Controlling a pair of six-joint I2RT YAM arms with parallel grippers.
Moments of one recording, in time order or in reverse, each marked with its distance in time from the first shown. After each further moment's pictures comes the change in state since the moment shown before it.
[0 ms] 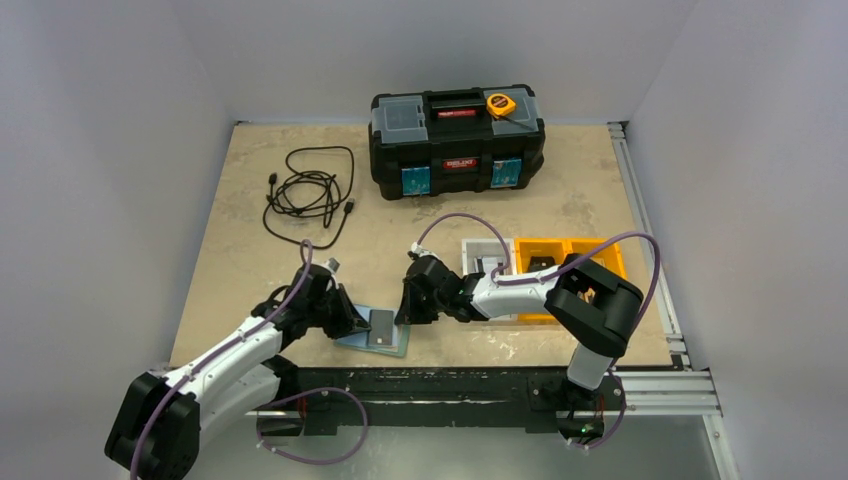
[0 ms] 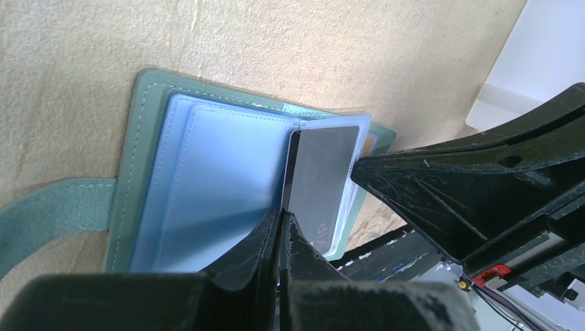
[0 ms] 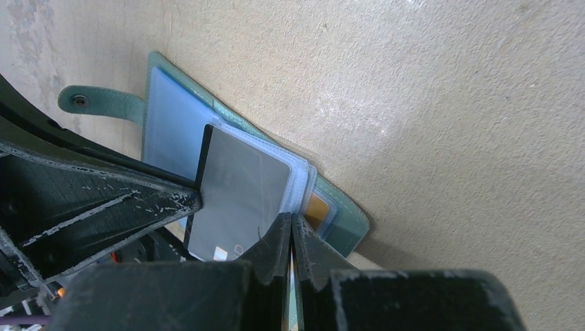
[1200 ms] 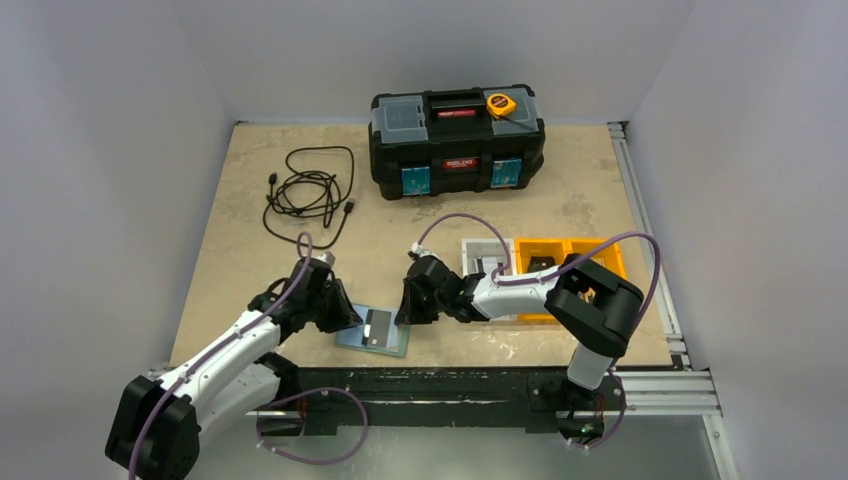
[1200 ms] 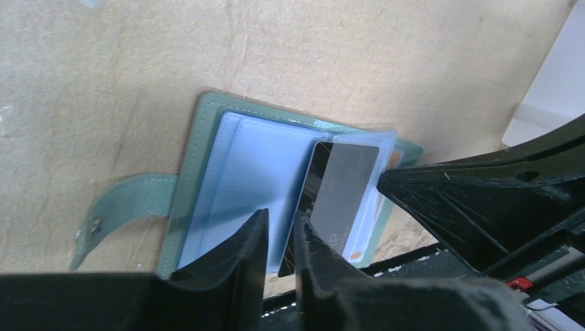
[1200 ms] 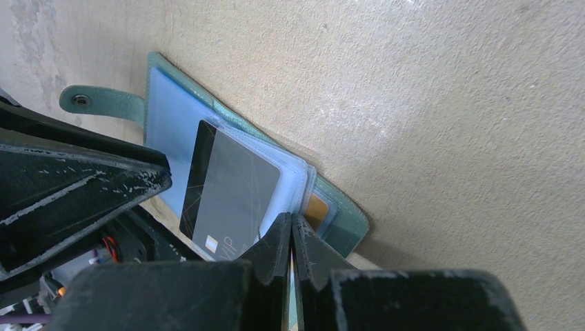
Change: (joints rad) left arm 0.007 -0.011 0.092 -0.161 -0.132 0.101; right arm -0.001 0.000 -0.007 0.013 -0.001 0.000
